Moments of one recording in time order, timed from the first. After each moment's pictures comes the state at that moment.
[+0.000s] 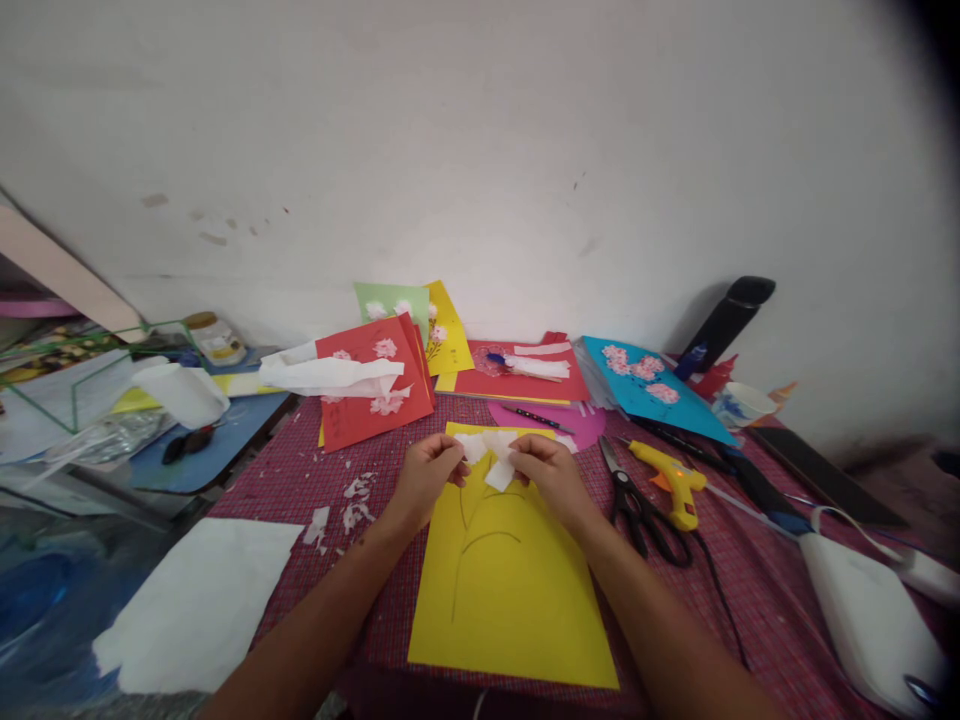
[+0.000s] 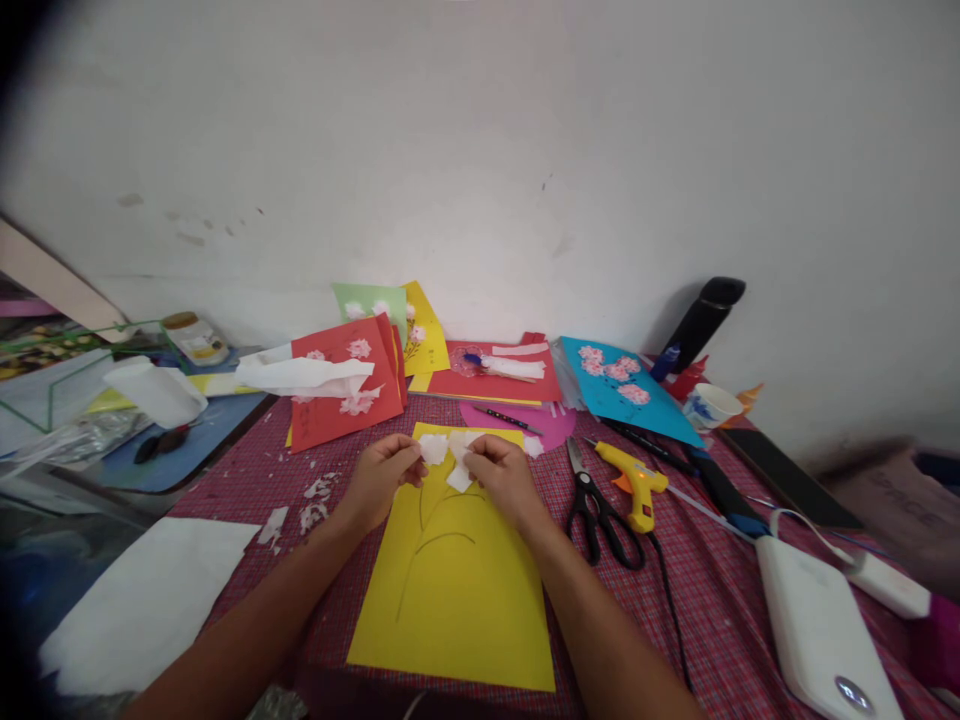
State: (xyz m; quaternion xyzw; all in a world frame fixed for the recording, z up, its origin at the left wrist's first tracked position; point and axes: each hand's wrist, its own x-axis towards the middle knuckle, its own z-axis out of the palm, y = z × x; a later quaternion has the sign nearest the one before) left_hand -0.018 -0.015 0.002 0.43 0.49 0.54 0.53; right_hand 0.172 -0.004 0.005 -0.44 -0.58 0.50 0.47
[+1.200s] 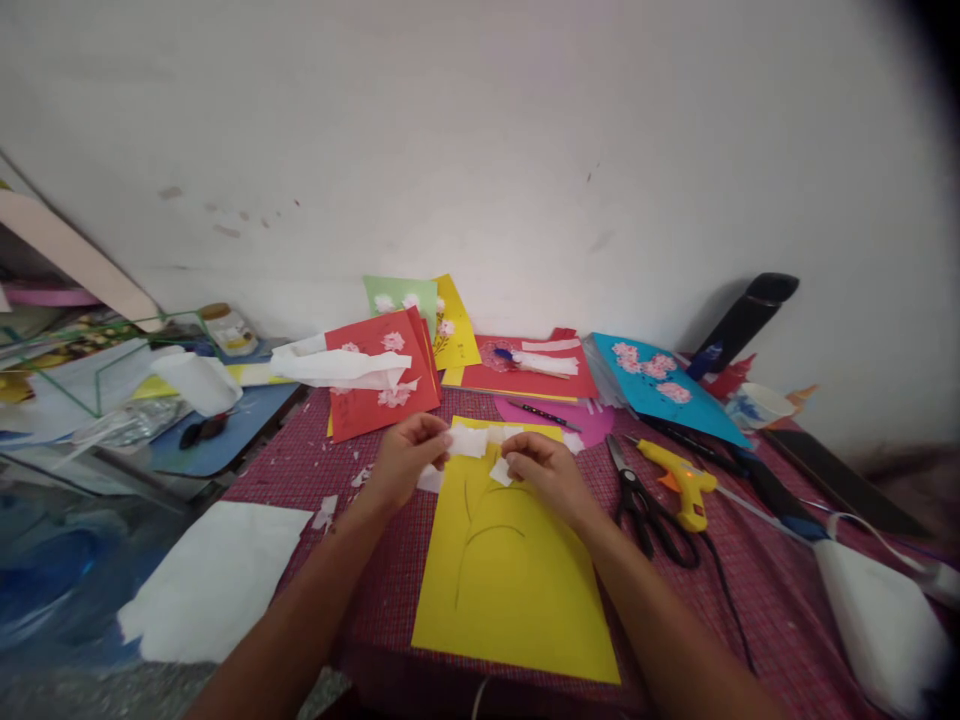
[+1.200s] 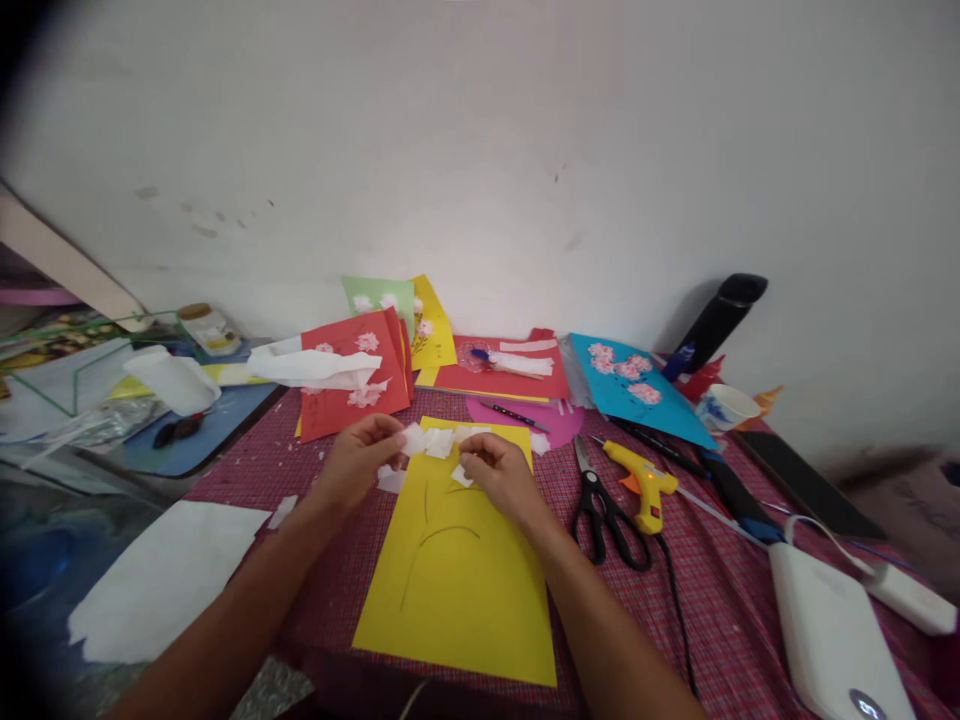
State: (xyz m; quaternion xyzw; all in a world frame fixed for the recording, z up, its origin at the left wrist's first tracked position) left_hand -0.052 -0.018 0.018 0.48 0.46 0.56 0.50; right_hand 0.167 -0.008 0.007 -0.41 -0.62 0.51 0.43
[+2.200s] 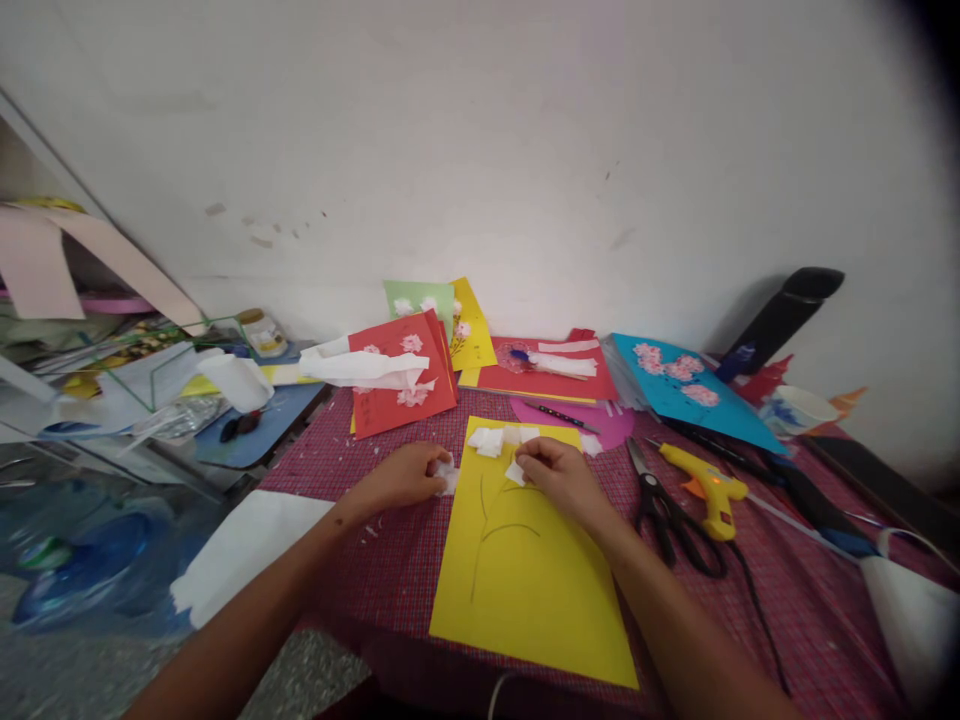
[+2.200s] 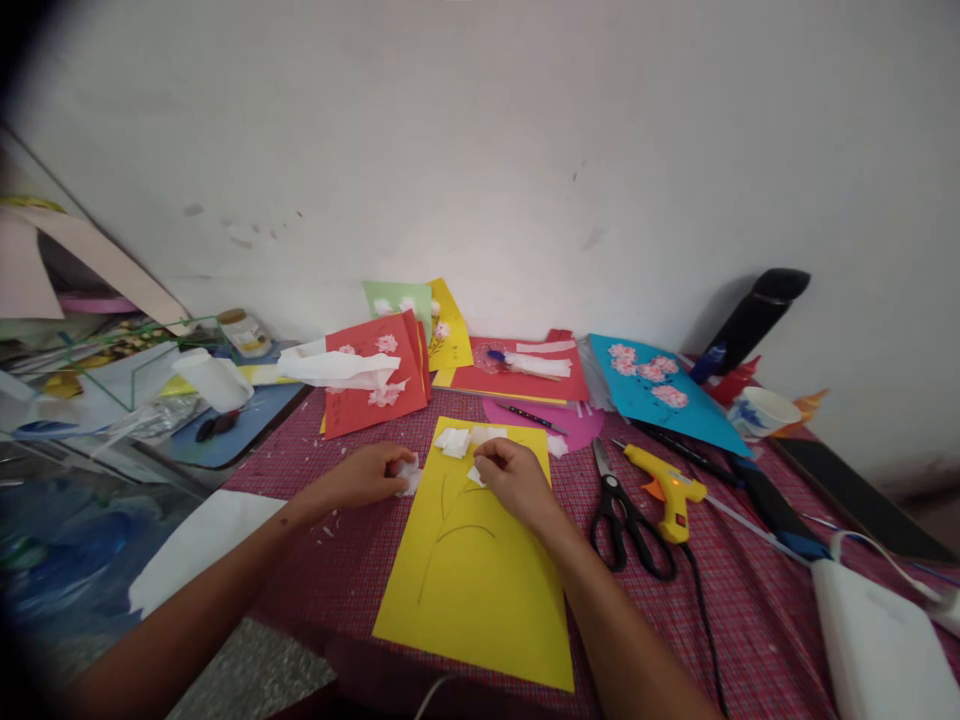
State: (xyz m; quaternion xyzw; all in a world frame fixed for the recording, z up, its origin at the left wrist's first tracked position) left_hand -0.100 -0.024 0.012 0.75 0.56 0.21 0.27; right_hand 0.165 -0.006 -0.001 -0.45 -0.66 0.45 0.40
